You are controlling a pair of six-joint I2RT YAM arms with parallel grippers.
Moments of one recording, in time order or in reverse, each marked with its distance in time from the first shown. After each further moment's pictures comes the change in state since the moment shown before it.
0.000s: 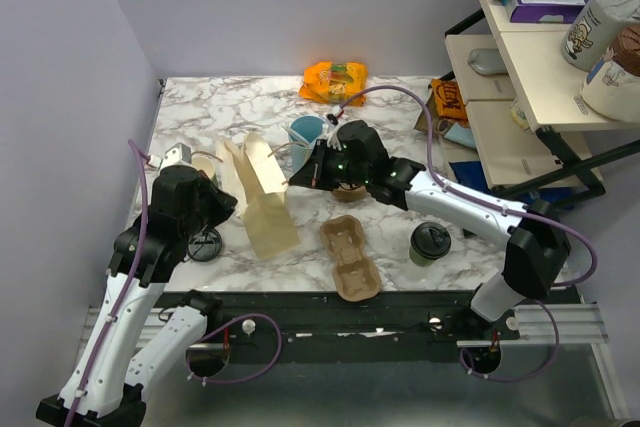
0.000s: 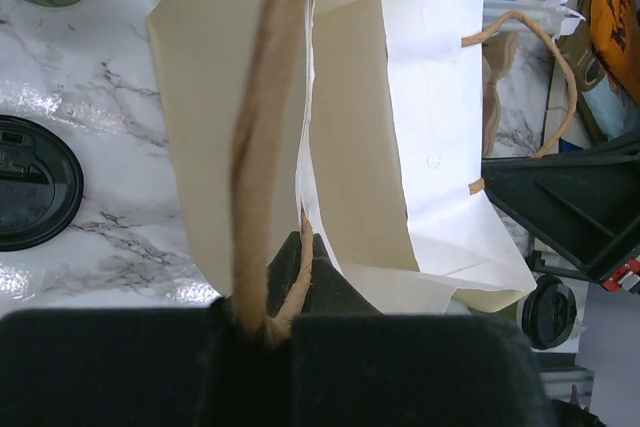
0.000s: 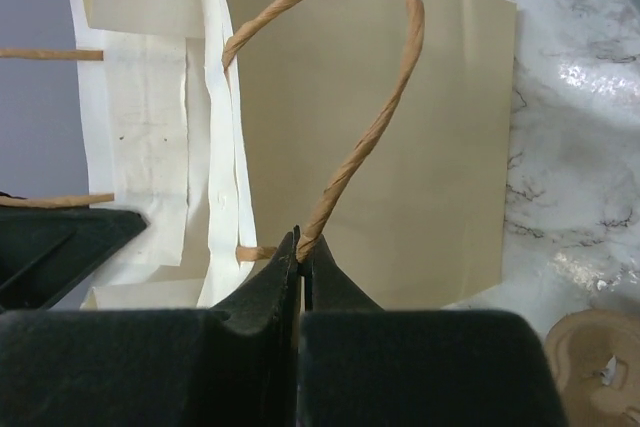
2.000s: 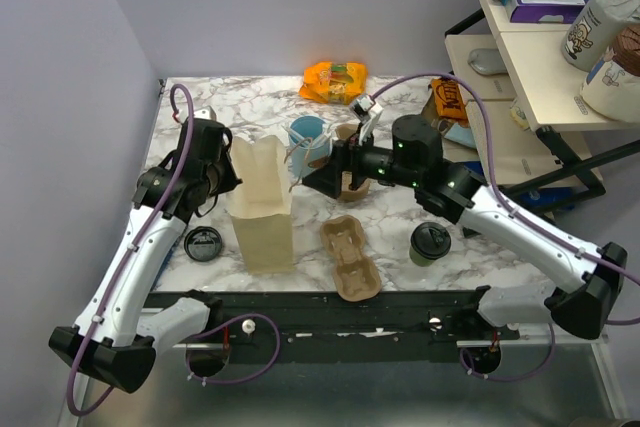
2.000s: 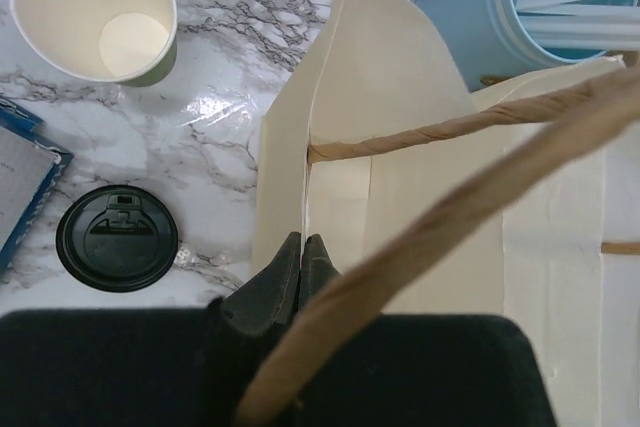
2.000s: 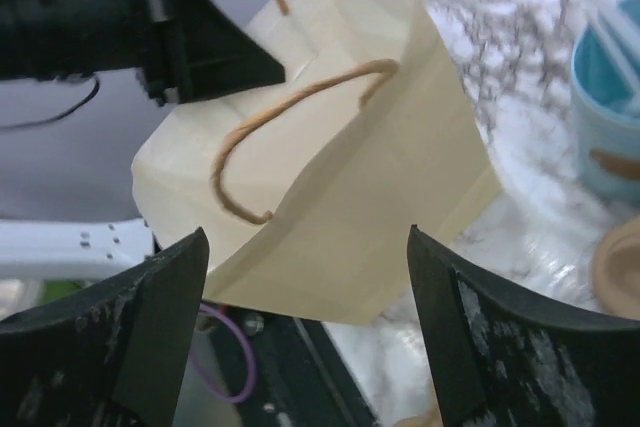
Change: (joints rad) left arm -0.006 0.346 0.239 -0.061 -0.109 0.229; right arm -0.019 -0.291 -0.023 -0.075 -0.087 -0.400
